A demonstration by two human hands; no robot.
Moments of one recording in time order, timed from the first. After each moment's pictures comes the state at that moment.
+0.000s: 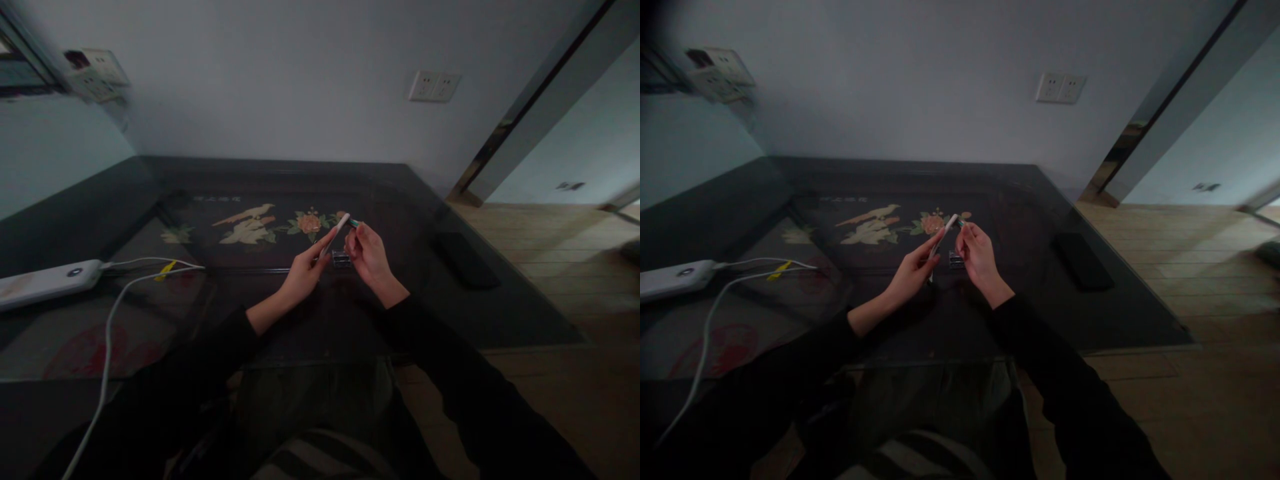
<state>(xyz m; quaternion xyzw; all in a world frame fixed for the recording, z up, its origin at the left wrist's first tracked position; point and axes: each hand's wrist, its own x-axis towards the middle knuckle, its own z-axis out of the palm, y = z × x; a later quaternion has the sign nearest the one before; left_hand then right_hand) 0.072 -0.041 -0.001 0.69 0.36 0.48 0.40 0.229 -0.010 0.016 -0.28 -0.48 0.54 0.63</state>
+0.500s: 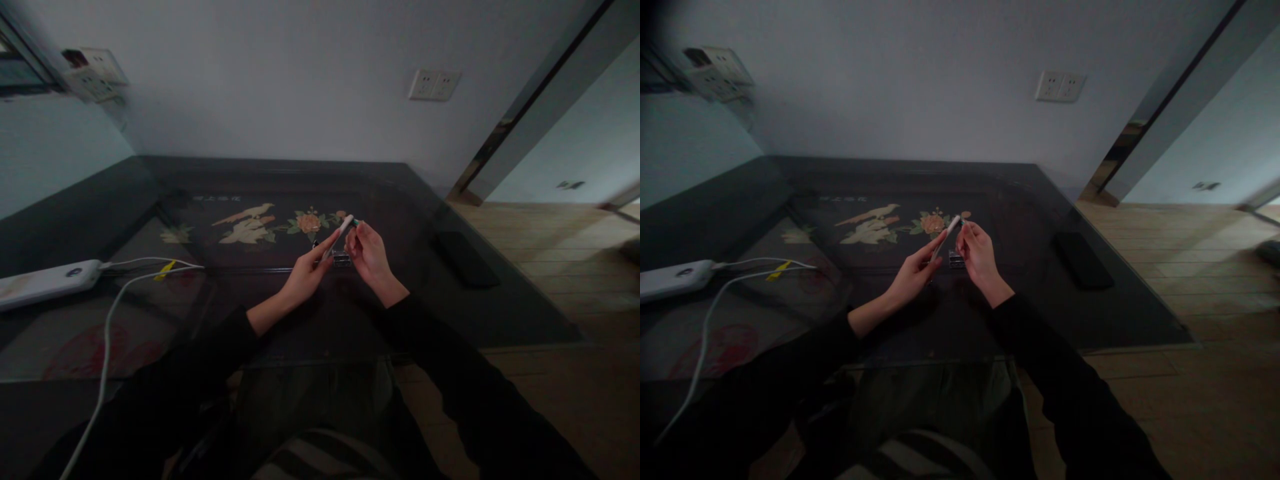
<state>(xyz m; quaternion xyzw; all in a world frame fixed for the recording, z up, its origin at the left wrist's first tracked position) 0.075 -0.048 0.002 0.69 0.35 0.49 0.40 0.229 -0.010 0.016 -0.28 -0.47 0.54 0.63</state>
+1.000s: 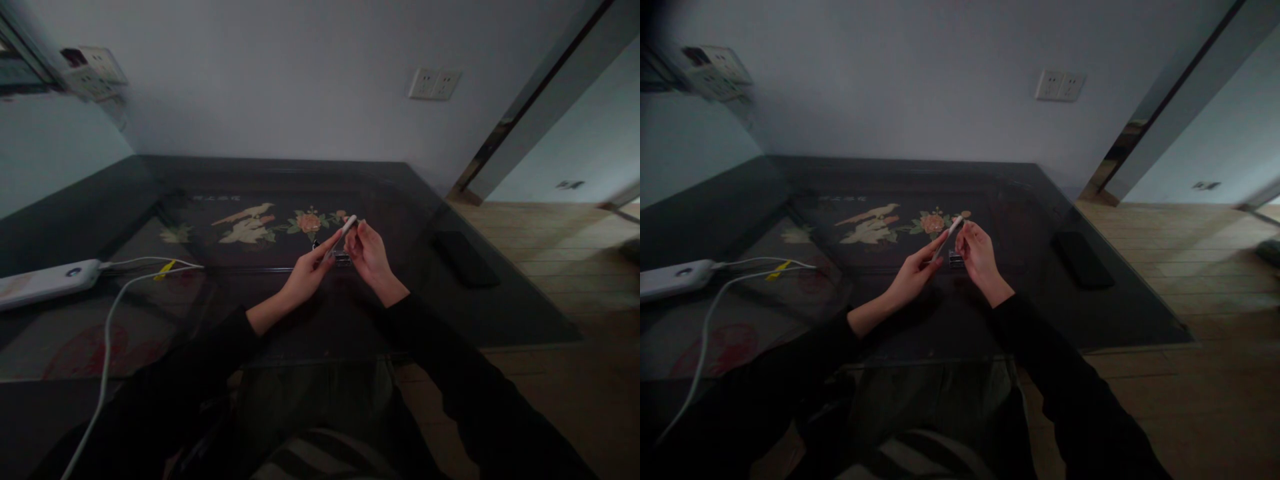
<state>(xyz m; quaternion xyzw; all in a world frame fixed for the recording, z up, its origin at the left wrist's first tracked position) 0.077 -0.049 0.005 0.69 0.34 0.49 0.42 0.230 -0.008 0.015 -0.28 -0.47 0.55 0.64</state>
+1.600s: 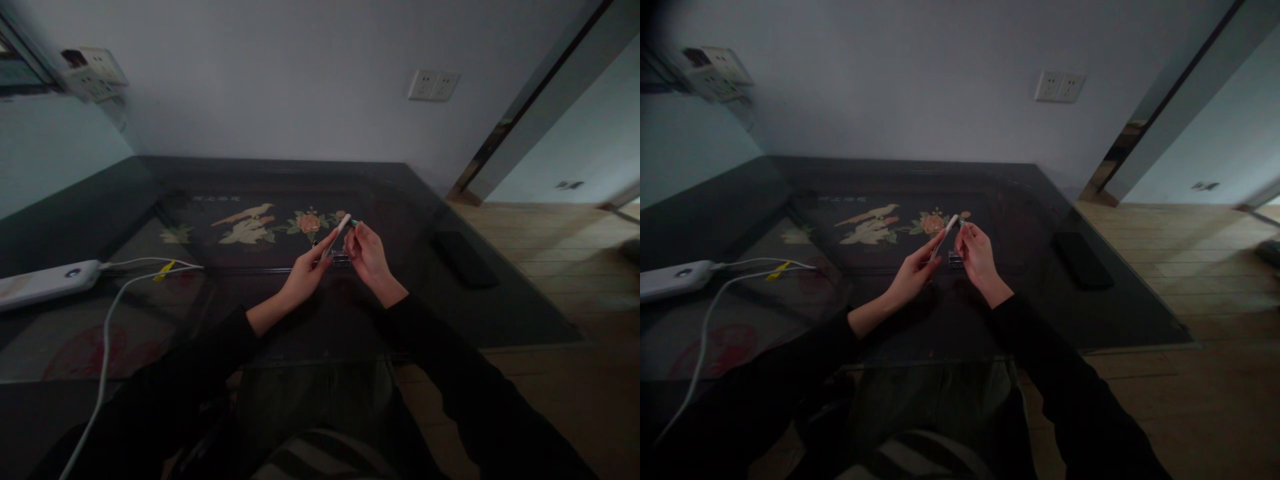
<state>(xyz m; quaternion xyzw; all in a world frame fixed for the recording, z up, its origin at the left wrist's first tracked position) 0.076 -0.048 0.001 0.68 0.35 0.49 0.42 0.229 -0.009 0.013 -0.26 -0.47 0.56 0.64</state>
